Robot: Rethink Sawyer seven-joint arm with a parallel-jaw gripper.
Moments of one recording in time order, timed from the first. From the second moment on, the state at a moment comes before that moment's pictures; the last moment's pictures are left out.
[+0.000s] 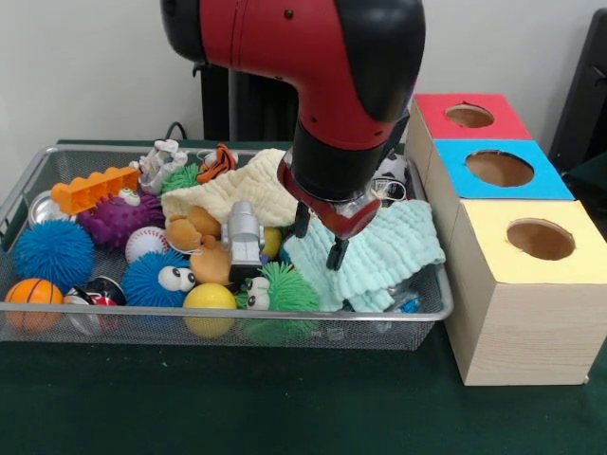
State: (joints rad) arm -0.11 -0.32 -0.16 1.22 0.03 0.92 2.39
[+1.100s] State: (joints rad) arm -0.17 -0.34 -0.02 1.30 0.01 0.83 2.39
